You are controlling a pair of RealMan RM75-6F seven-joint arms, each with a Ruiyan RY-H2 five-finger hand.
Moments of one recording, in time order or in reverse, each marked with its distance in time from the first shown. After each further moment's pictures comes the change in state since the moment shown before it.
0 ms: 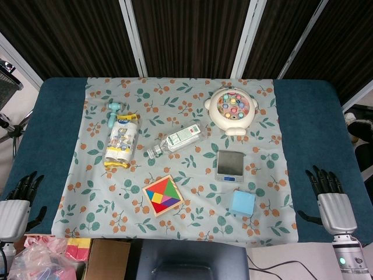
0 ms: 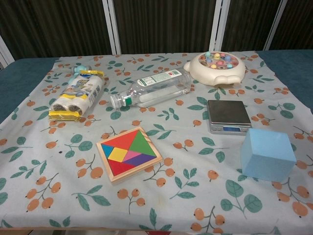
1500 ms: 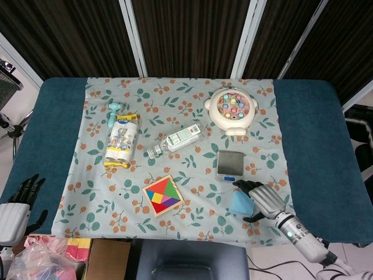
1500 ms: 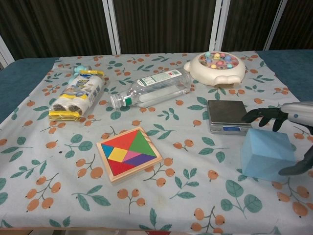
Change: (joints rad) left arm 0.009 0.030 0.024 -0.016 0.041 0.005 -0.057; right arm 0.353 -0.100 -0.009 0.022 -0.024 -0.527 0.170
